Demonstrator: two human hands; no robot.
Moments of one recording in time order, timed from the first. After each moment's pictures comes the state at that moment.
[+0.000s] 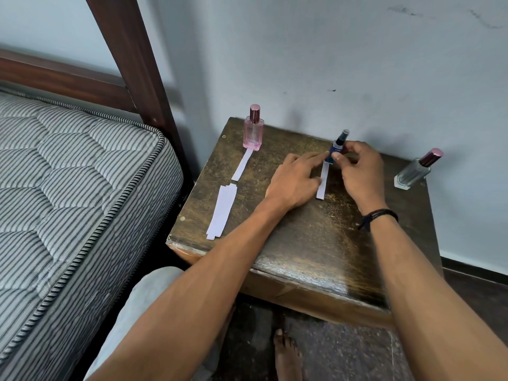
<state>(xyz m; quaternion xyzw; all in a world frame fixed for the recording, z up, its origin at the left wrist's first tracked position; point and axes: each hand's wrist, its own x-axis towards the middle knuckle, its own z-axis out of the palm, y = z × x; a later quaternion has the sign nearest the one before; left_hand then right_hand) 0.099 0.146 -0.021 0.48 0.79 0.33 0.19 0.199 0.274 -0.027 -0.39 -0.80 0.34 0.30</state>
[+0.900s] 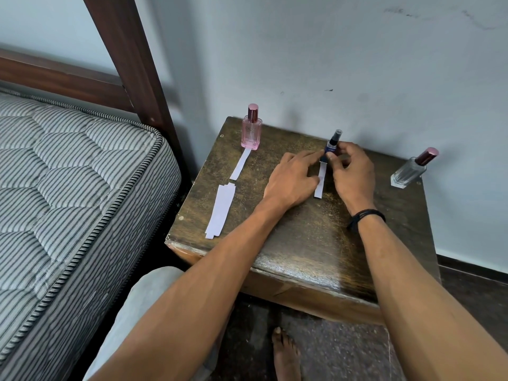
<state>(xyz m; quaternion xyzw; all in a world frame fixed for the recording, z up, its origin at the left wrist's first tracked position) 0.100 0.149 -0.022 0.46 0.79 0.34 0.19 0.195 0.264 -0.035 -0.42 -0.81 0.29 0.30</state>
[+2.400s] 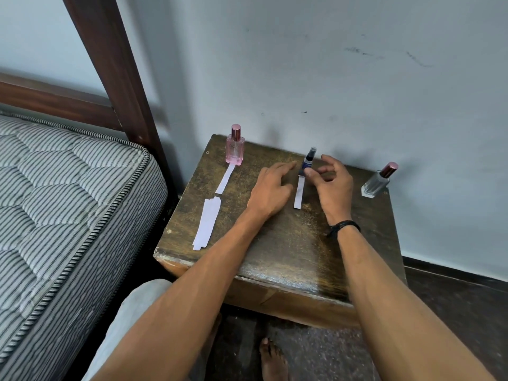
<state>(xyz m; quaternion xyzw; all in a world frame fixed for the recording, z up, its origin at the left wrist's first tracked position) 0.098 0.142 -0.020 0.41 0.77 0.44 0.22 0.208 0.249 -0.019 -0.44 -0.73 0.40 0.35</state>
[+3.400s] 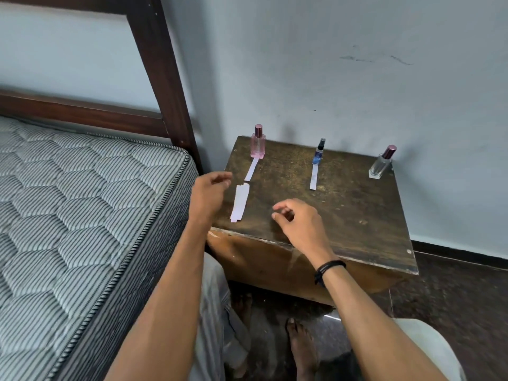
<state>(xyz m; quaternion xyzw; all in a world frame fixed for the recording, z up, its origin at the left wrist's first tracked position) 0.059 -0.039 0.019 0.17 0.80 0.55 0.17 0.247 0.079 -0.004 -0.32 -0.86 0.34 0.18</state>
